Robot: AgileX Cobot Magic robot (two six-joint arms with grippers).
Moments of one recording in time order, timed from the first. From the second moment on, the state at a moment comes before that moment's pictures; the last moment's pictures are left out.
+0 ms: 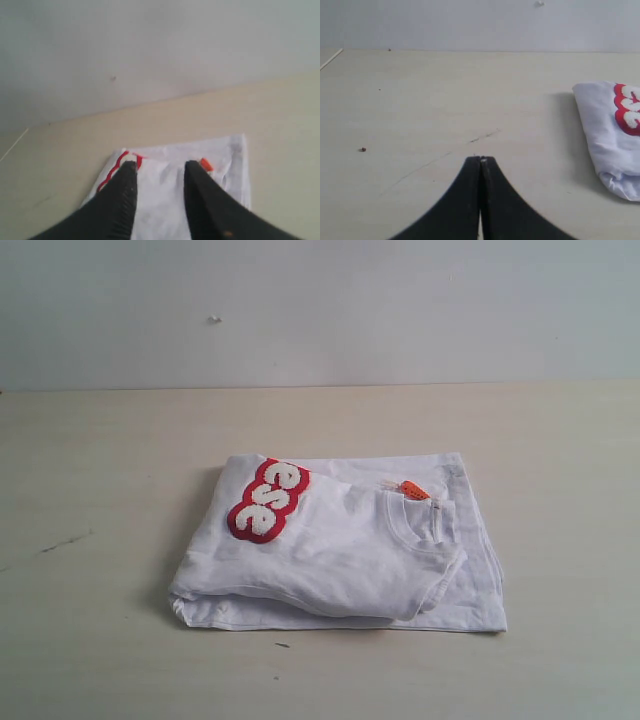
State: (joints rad) left arm -0.06 0.00 0.00 0.02 0.37 -0.03; right arm -0.14 0.52 -0.50 0.81 0.54 -0.40
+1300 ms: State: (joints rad) left arm -0.06 0.00 0.00 0.02 0.37 -0.03; right arm -0.03 1.92 -0.82 1.40 0.56 -1.06
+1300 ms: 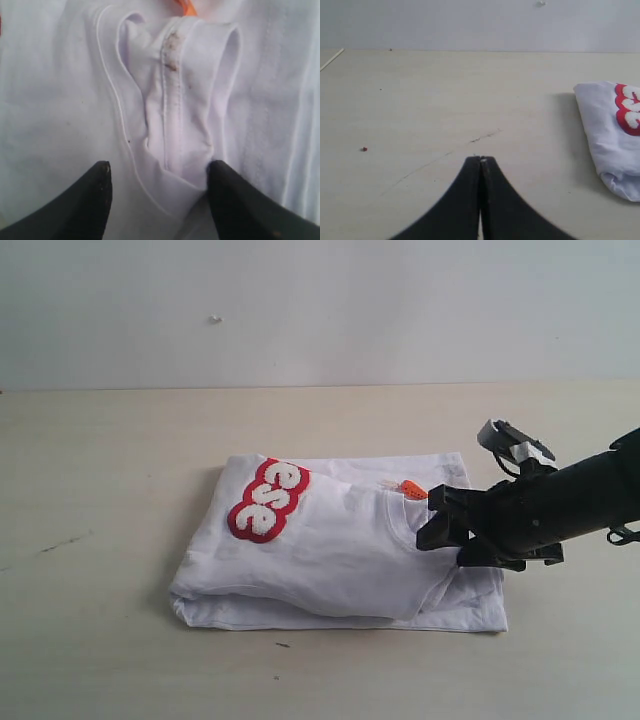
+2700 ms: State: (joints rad) left arm -0.06 0.00 0.00 0.02 0.37 -0.03; right arm -0.02 1.74 -0.86 1.35 0.55 -1.20
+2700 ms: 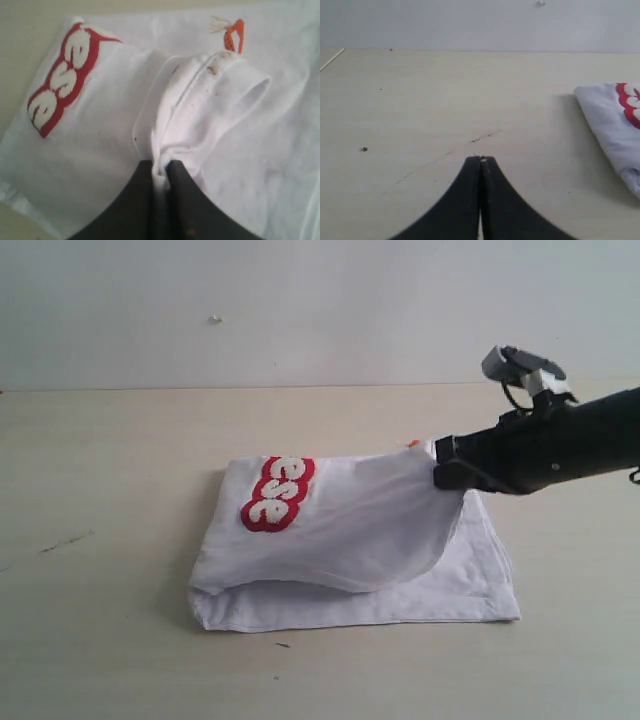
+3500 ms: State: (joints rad) left arm -0.06 0.00 0.00 0.02 0.37 -0.03; right arm -0.05 1.68 -1.17 -0.85 0.56 0.49
